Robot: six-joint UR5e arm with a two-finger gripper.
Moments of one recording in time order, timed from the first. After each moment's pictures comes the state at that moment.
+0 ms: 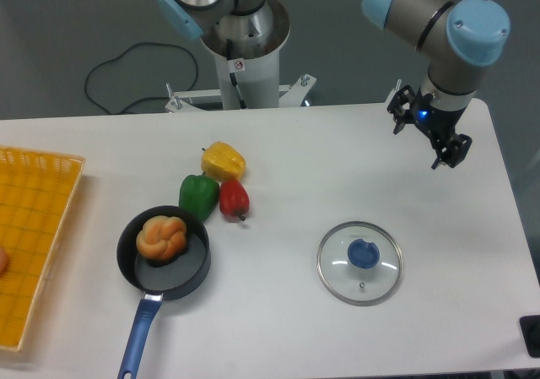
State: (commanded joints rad) arm 2.86 -1.85 -1.55 -1.33 1.57 1.69
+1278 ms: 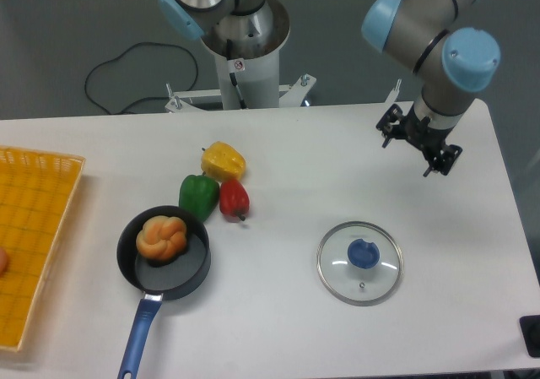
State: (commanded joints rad) arm 2.85 -1.95 -1.62 -1.22 1.51 1.36
